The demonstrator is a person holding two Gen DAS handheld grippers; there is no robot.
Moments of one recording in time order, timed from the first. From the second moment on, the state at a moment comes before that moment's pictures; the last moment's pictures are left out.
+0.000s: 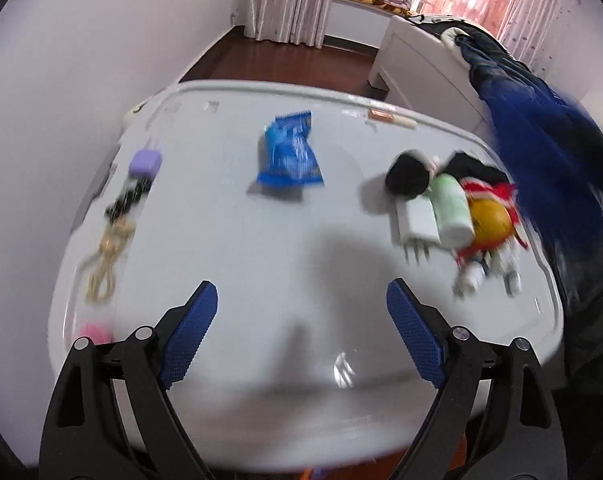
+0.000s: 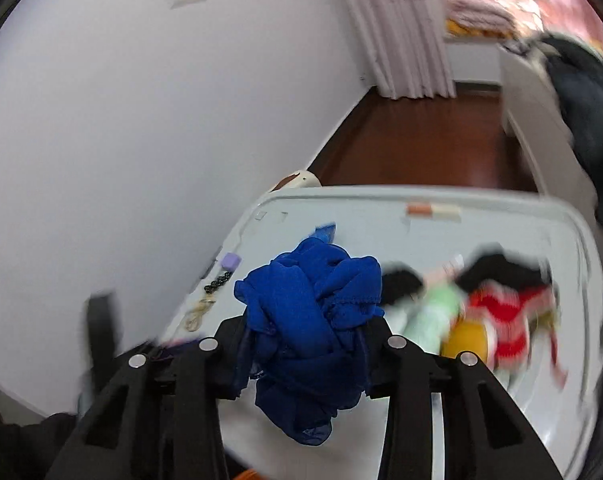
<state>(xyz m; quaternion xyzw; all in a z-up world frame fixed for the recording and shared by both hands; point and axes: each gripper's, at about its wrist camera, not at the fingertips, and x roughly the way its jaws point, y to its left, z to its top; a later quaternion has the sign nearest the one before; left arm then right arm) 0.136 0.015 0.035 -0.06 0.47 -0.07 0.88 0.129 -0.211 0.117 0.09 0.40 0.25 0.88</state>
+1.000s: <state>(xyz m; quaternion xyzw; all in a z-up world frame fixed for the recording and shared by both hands) 0.062 -0.018 0.089 0.04 0.43 -0.13 0.89 0.036 -0.259 0.071 0.12 0.41 0.18 0.89</state>
